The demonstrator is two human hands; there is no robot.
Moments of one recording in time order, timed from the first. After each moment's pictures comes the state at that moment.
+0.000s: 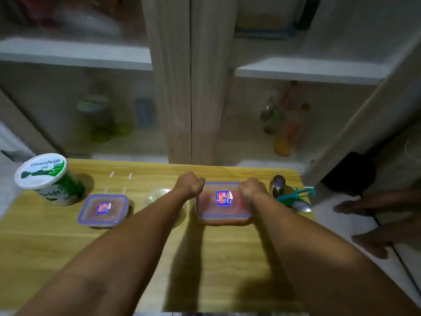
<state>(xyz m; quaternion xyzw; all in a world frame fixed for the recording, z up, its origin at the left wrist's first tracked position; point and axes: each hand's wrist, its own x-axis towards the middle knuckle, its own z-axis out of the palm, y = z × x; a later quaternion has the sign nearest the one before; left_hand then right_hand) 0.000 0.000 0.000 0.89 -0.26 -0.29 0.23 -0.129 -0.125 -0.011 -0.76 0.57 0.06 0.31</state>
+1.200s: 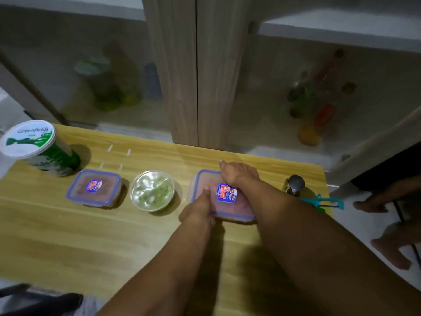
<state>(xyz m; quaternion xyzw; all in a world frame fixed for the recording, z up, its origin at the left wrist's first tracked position) -0.060 -0.016 -0.128 0.66 0.33 -0.35 0.58 -0.059 -0.150 -0.064 -0.87 0.42 0.17 0.20</state>
